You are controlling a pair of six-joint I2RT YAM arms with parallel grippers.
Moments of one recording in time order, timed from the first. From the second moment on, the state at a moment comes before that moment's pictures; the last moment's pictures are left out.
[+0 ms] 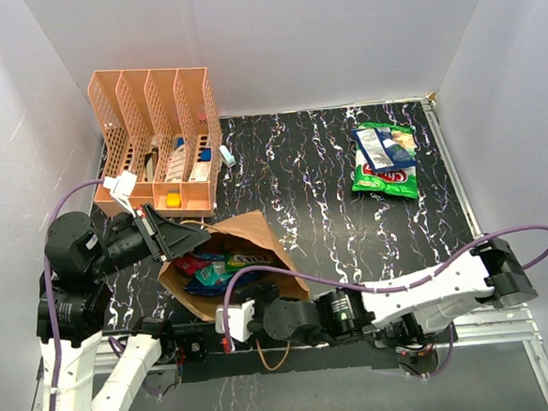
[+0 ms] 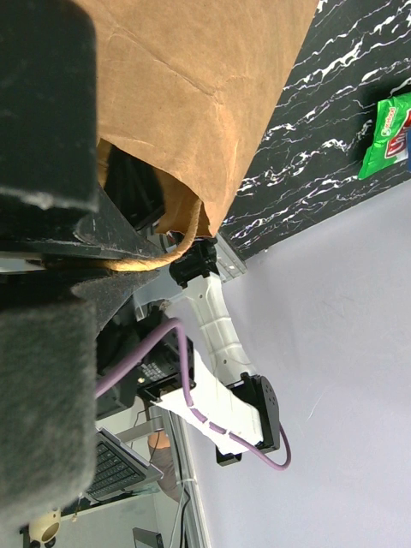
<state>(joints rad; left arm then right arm) -0.19 0.62 1.16 -0.74 0.84 -0.82 1.64 1.35 0.99 -0.08 0.55 -0.42</state>
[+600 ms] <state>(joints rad) -0.19 0.66 1.18 -0.81 0.88 -0.76 1.43 1.45 0.89 0.18 0.41 -0.47</state>
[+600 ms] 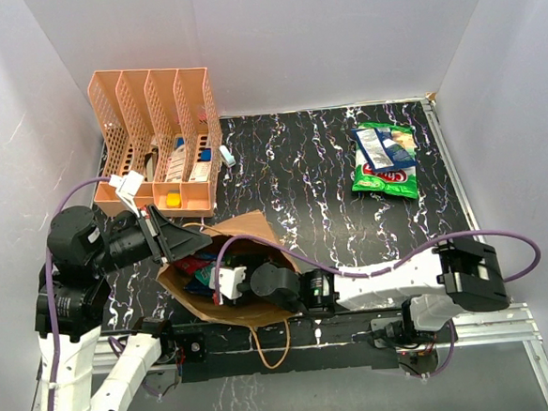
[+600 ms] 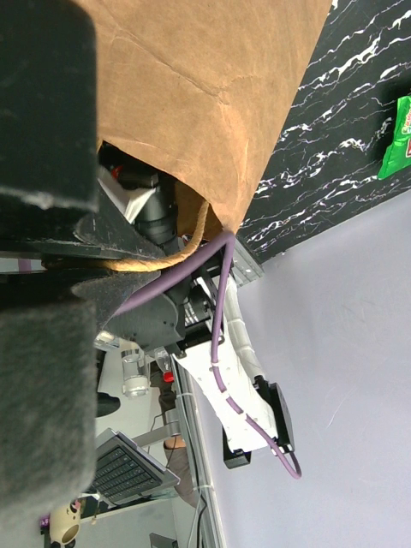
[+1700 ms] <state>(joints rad) -0.19 0.65 1.18 -0.87 0.85 -0.74 1.38 1.06 0.84 0.06 0.11 -0.27</state>
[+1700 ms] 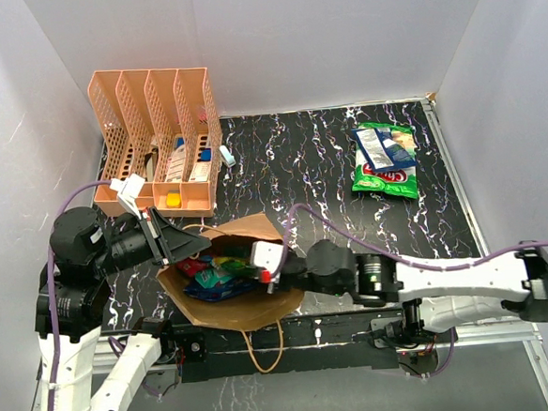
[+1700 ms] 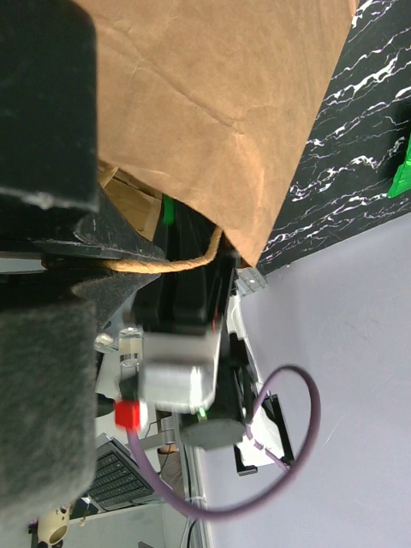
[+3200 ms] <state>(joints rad) -0.19 0.78 1.14 -0.98 0.70 -0.69 0.49 1.25 0.89 0.32 0.62 -0.06</state>
